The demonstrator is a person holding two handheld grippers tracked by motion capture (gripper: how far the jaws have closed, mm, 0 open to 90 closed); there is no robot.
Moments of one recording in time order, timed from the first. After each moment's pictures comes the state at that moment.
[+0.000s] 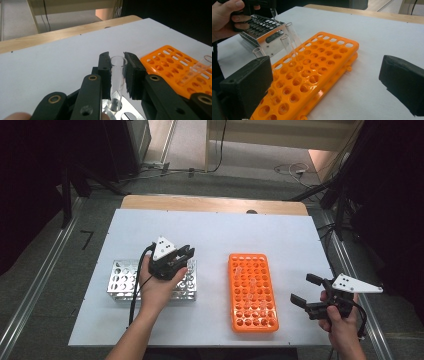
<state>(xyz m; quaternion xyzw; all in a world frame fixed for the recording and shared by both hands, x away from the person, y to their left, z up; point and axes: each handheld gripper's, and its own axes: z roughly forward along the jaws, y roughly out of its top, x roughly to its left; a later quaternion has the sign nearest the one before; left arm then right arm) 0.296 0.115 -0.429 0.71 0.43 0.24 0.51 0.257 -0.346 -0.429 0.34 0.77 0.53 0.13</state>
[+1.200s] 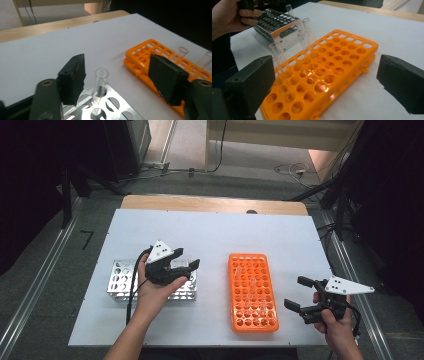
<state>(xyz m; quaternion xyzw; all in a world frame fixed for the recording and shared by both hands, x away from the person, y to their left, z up) 0.278 0.123 -0.422 0.71 0.41 0.19 0.53 0.254 -0.331 -0.431 0.30 0.79 0.53 0.10</state>
